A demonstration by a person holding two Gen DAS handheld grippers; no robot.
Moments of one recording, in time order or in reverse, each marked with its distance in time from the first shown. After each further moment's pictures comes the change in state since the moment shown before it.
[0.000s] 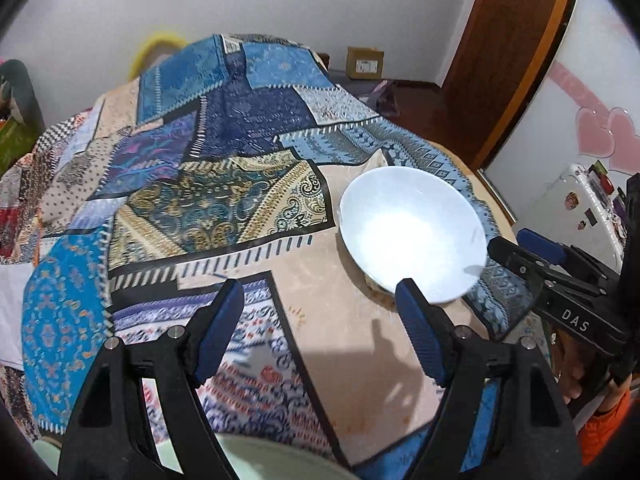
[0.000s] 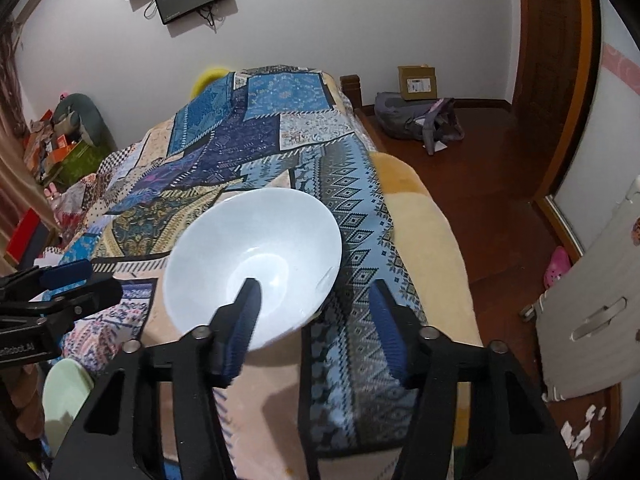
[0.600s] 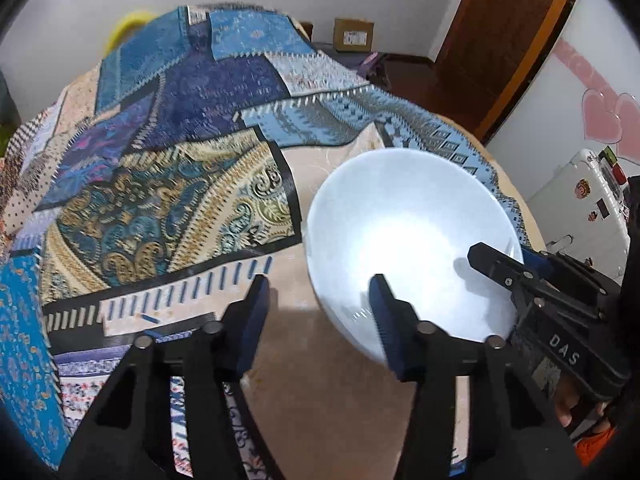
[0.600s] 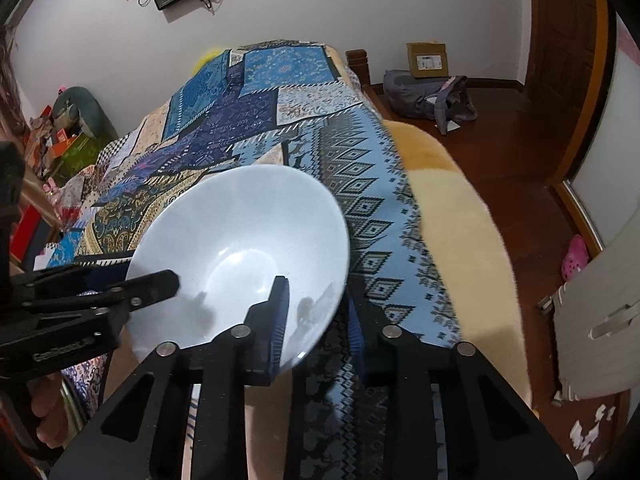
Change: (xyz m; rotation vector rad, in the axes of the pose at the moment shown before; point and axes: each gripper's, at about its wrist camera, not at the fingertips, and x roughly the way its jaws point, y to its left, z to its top) left arm 0.083 -0.016 0.024 0.020 0.104 -0.037; right arm 0.045 -0.008 0.004 0.010 0.078 0.053
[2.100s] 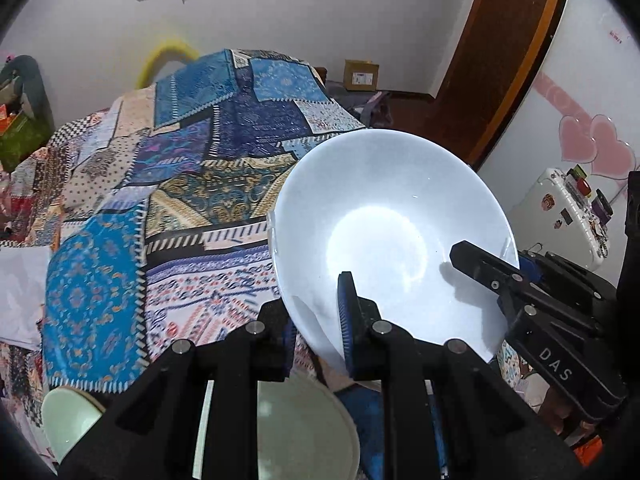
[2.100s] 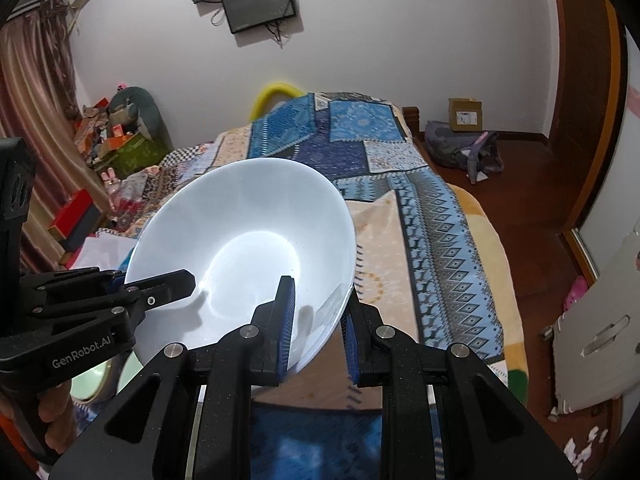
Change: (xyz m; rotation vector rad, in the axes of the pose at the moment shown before) left arm -0.175 0.000 -0.081 -0.040 -0.149 0.030; right arm -0.115 0.107 -0.030 -0.125 -0.140 0.071
